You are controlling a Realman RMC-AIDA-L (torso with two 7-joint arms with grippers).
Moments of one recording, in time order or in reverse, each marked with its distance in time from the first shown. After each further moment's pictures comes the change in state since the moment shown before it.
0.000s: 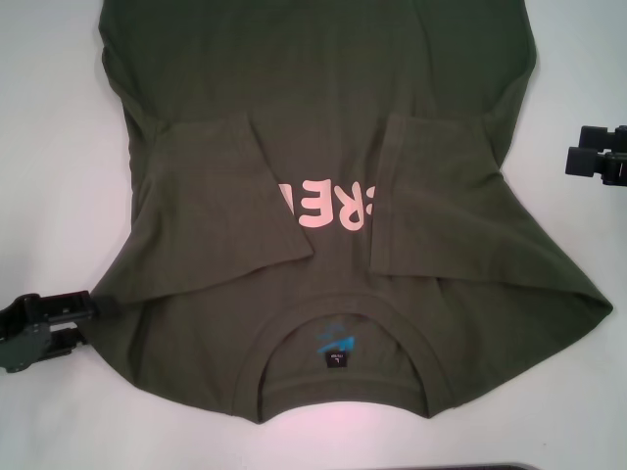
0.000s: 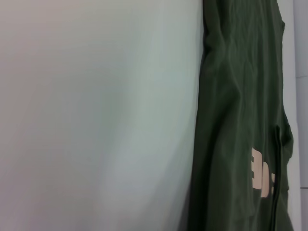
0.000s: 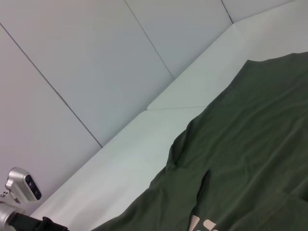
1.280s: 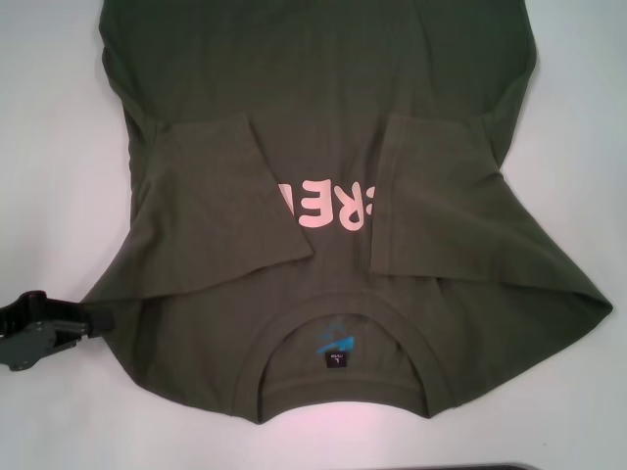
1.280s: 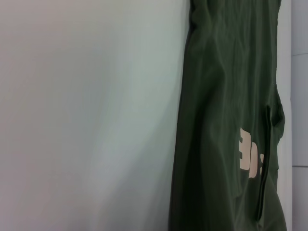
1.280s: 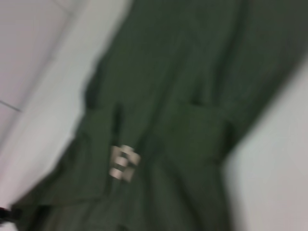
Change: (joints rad) left arm -0.036 0.014 0.003 -0.004 0.038 0.064 -0.038; right arm 0.029 -0.146 -0.001 -0.002 -0.252 -0.005 0.369
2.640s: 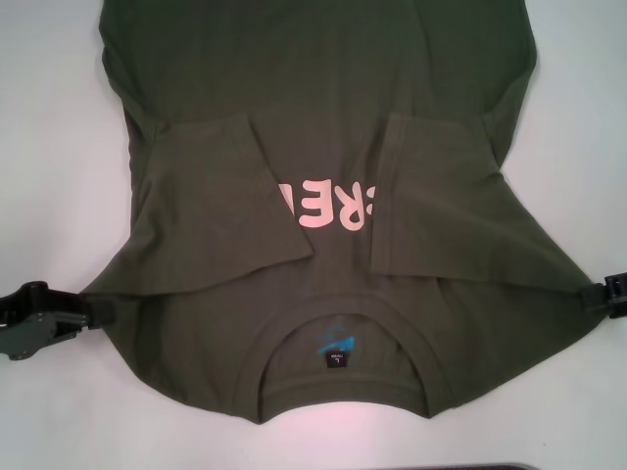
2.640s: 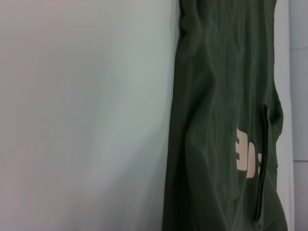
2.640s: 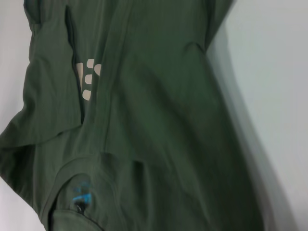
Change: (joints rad) left arm -0.027 0.009 0.006 -0.001 0.008 0.002 0.004; right arm 0.091 0.020 -0.035 0.264 -0.268 0.101 0.089
